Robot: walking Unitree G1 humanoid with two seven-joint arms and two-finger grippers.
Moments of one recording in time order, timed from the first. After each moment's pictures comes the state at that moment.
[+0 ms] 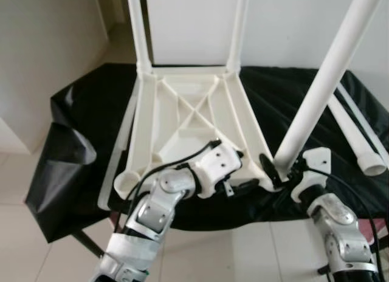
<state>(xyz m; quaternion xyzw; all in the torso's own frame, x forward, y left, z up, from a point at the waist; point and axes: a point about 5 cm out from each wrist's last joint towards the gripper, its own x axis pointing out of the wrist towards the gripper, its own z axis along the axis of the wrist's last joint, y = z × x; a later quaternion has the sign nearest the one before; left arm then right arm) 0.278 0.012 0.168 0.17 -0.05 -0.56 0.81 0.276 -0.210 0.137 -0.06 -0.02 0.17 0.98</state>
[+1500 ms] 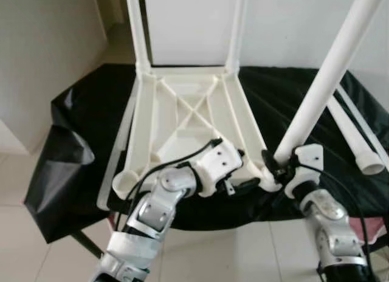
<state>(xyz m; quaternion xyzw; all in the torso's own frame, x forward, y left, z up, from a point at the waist) 0.279 0.010 0.170 0.16 -0.05 -0.57 0.81 0.278 -0.189 0.133 -0.03 -0.03 0.10 0.99</state>
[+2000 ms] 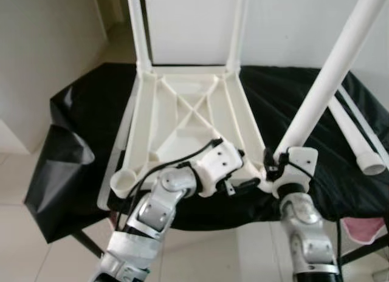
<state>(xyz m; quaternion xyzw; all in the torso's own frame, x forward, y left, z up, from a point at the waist) 0.278 0.010 0.169 0.17 -0.05 -0.57 0.81 0.272 -0.166 0.132 0.03 -0.03 -0.12 0.99</state>
